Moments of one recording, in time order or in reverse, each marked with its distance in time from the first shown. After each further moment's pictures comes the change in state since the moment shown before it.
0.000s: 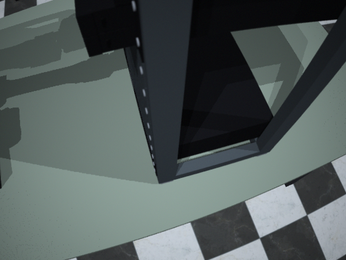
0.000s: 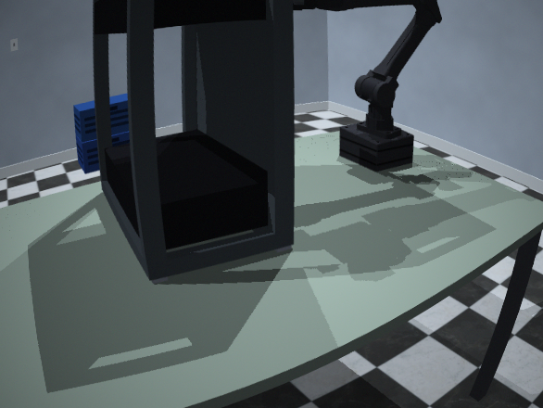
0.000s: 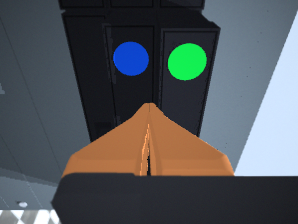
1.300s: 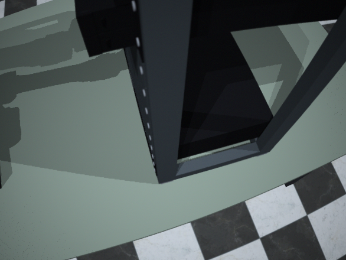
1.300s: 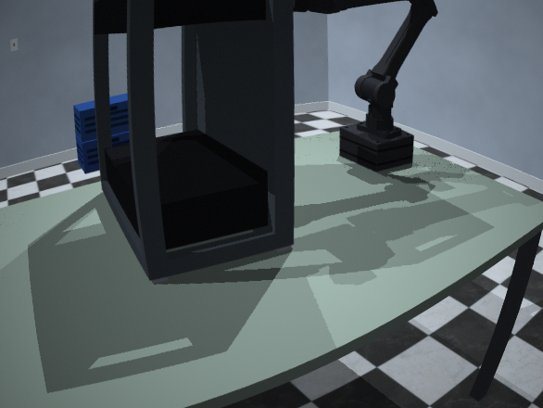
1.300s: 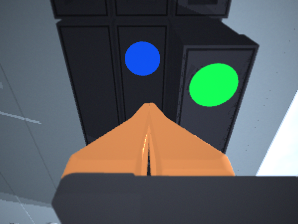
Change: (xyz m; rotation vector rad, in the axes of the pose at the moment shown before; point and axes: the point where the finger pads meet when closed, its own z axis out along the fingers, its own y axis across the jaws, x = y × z) arm 0.000 0.007 0.025 0.012 -0.003 0.000
